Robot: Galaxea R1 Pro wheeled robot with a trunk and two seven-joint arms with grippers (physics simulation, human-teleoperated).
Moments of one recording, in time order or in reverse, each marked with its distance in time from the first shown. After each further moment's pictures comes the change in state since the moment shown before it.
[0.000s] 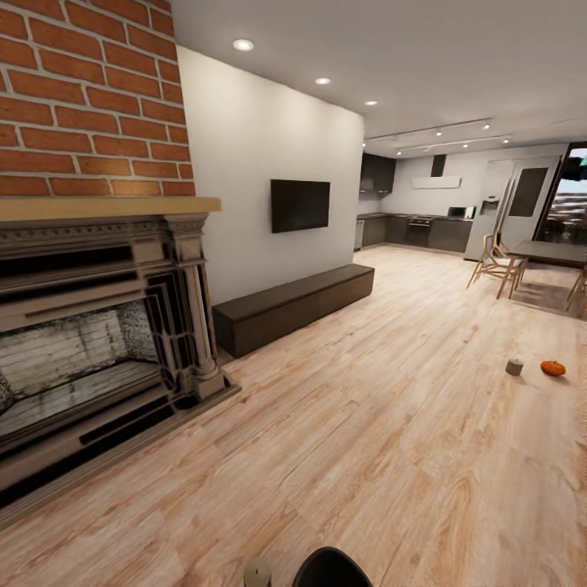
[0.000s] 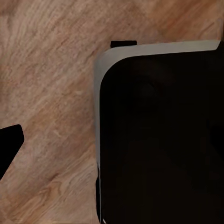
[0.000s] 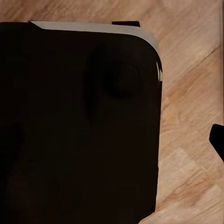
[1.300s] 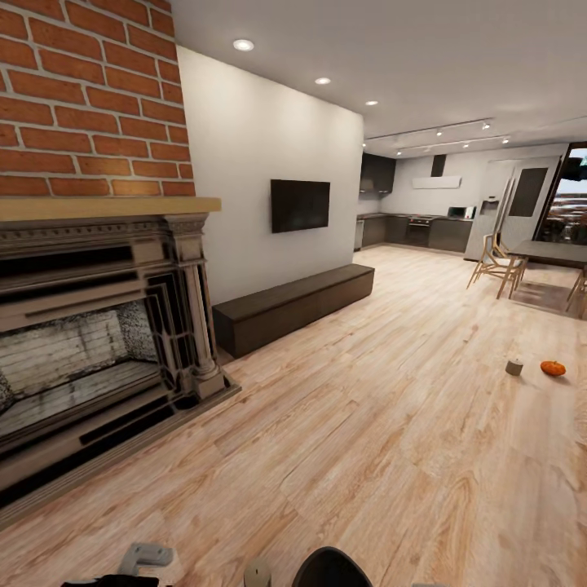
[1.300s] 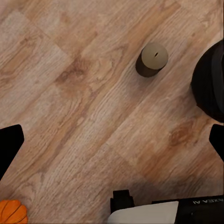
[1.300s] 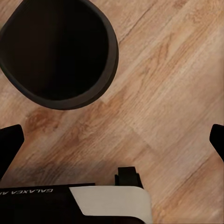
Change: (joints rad) left arm -0.003 0.129 0.002 -1.207 0.048 0.857 -0.178; right arm -0.002 0.022 0.001 -0.993 -0.045 0.679 -0.065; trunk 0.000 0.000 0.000
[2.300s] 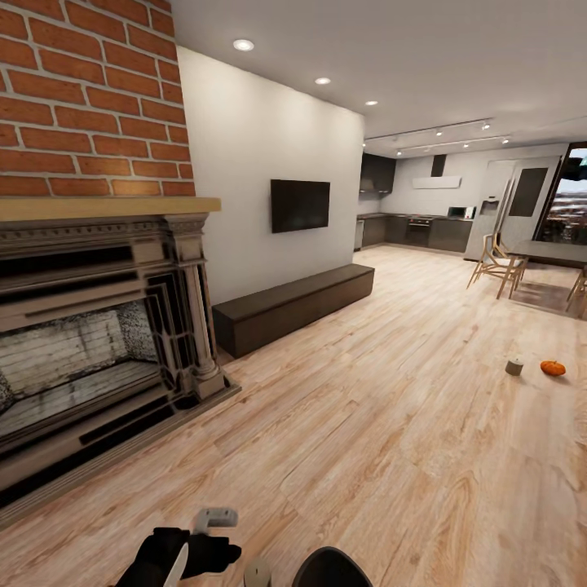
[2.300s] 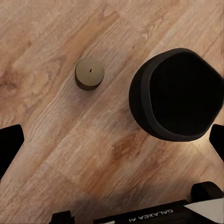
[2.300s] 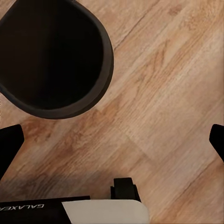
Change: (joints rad) left arm -0.258 -0.209 -0.047 0.329 -0.015 -0.036 0.019; right arm -0.070 0.002 0.008 0.202 0.004 -0.166 -0.024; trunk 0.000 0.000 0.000
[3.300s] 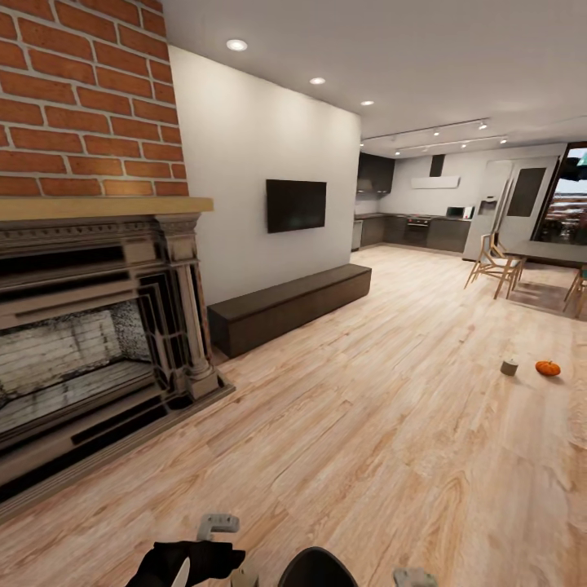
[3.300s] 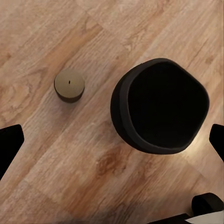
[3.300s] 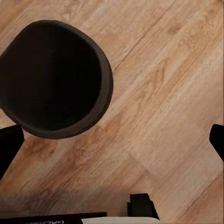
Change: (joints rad) left arm 0.000 -0.003 -0.012 0.091 0.009 -0.156 -0.016; right arm -0.047 0.045 -0.001 0.013 -0.007 -0.018 -0.014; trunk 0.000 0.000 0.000
